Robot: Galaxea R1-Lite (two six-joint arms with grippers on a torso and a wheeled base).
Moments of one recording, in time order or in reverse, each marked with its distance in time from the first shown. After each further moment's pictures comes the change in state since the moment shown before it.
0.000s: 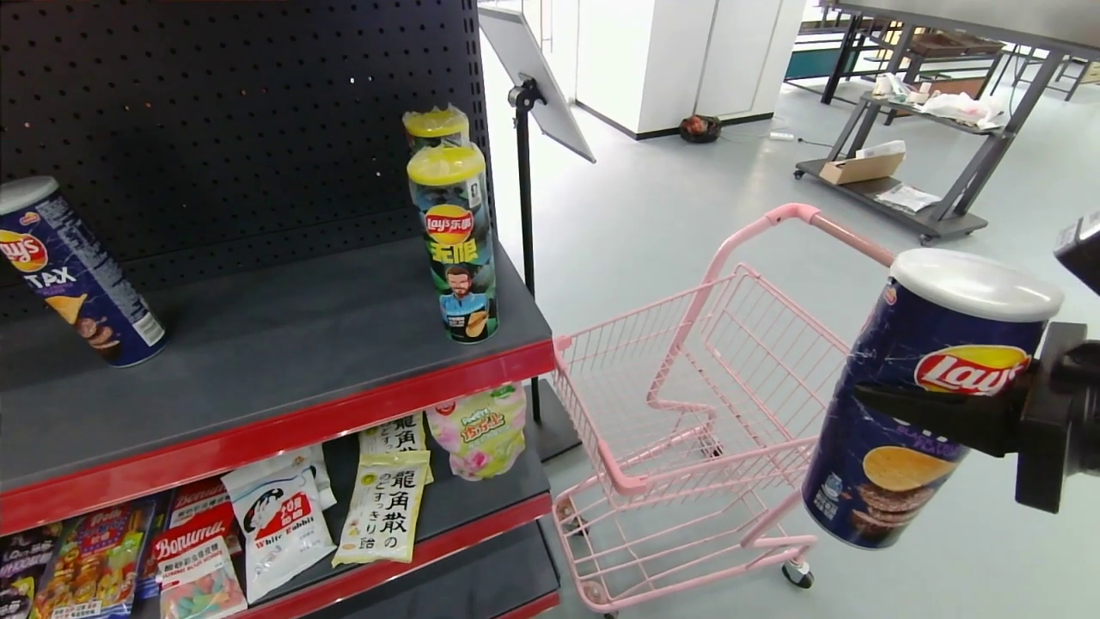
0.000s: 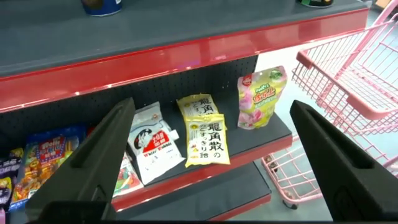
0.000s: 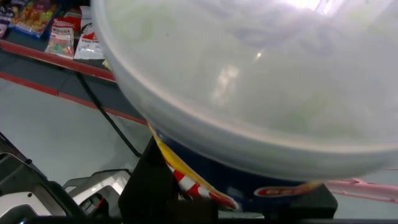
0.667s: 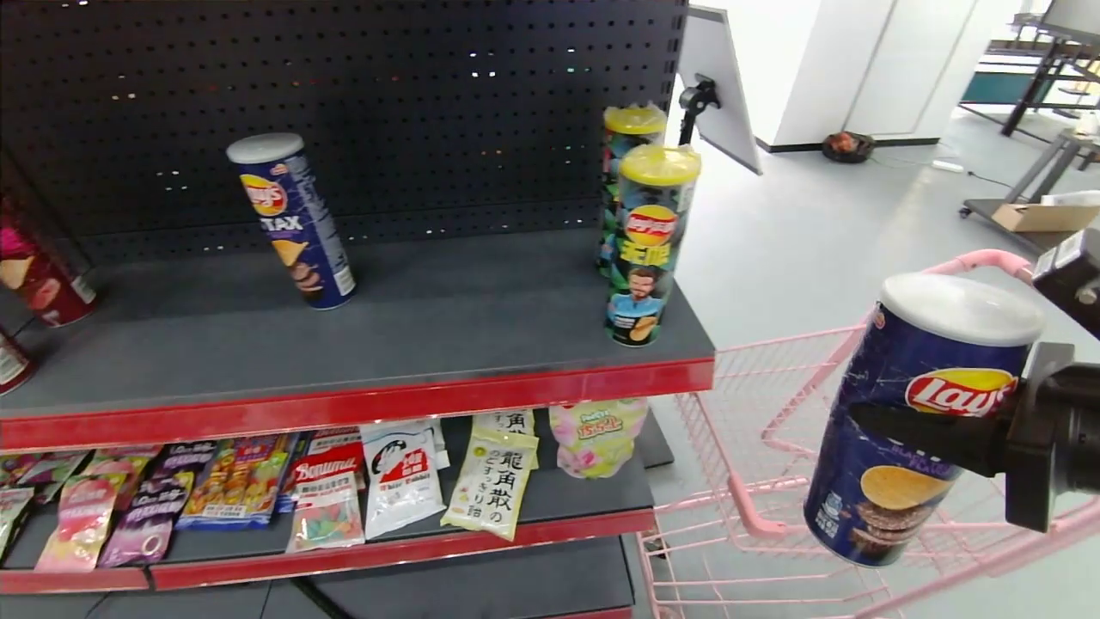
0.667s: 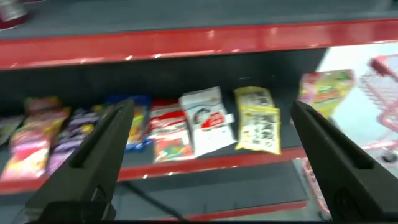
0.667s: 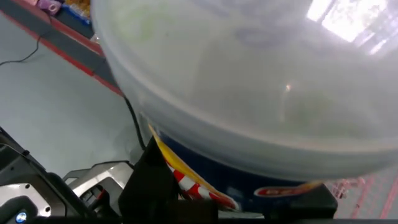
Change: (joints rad) left arm 0.001 0.000 0.000 0.000 0.000 -0.001; right arm 0.004 -0.001 0.037 -0.001 -0.010 -0.009
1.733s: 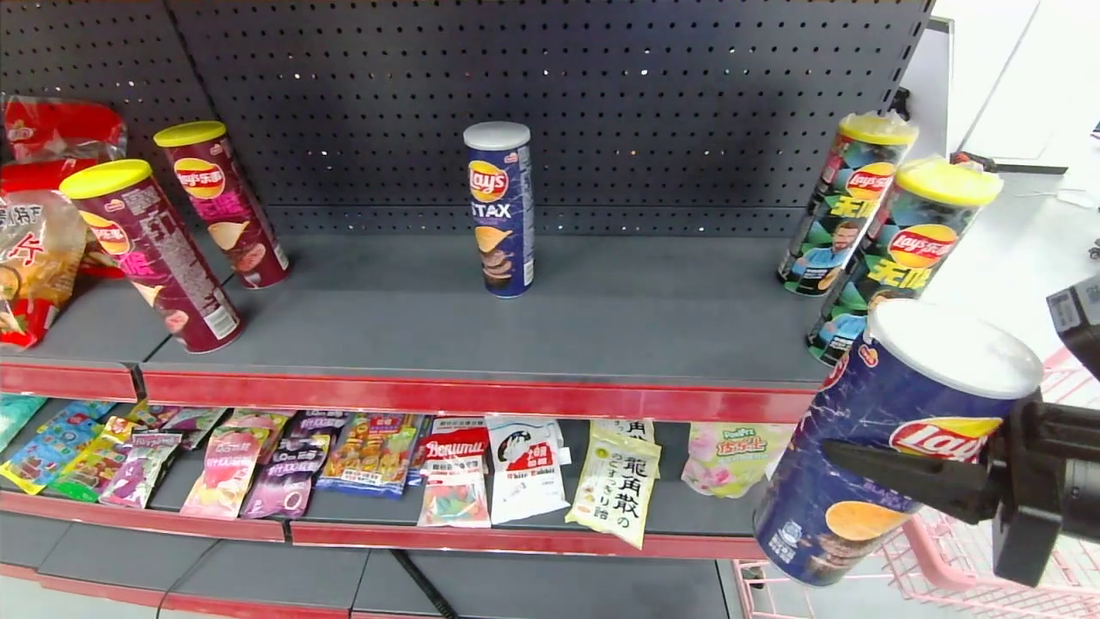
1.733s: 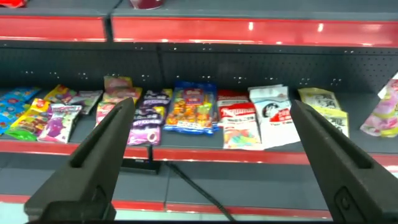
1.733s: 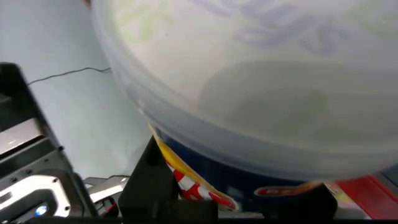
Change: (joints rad) left arm 0.000 0.000 0.000 0.000 0.000 0.000; right arm 0.015 -0.009 0.185 -0.291 0.218 -0.020
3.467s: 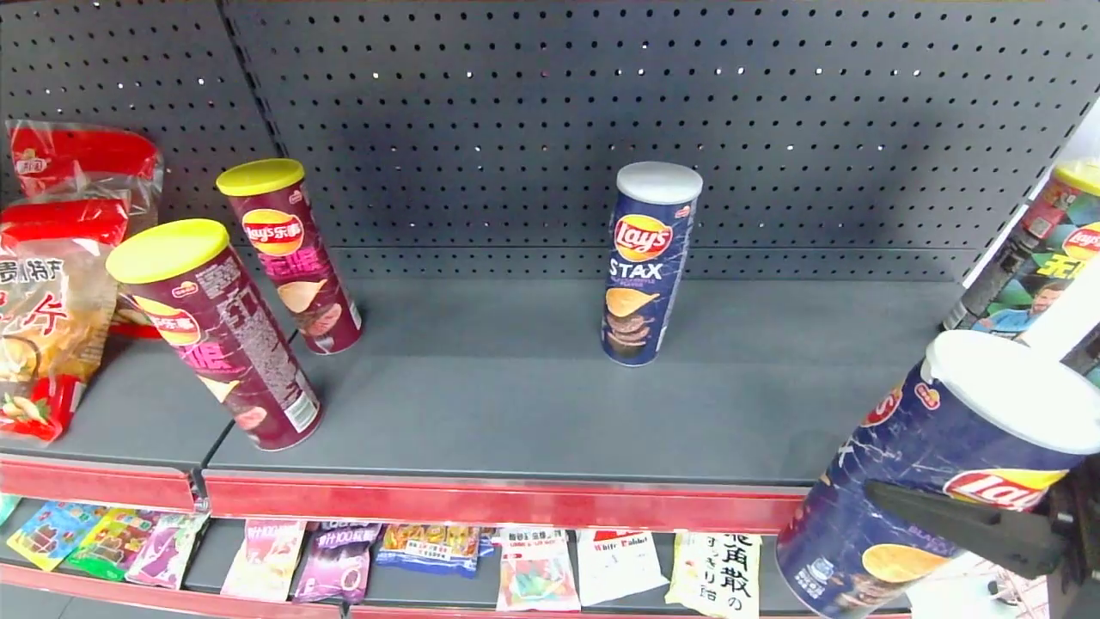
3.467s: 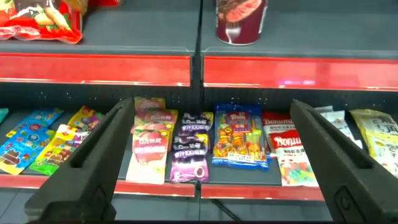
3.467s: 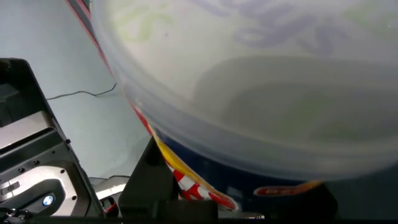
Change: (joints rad) left arm 0.000 -0.001 0.000 0.000 0.000 0.000; right arm 0.001 -0.109 0.078 0.002 0.003 0.000
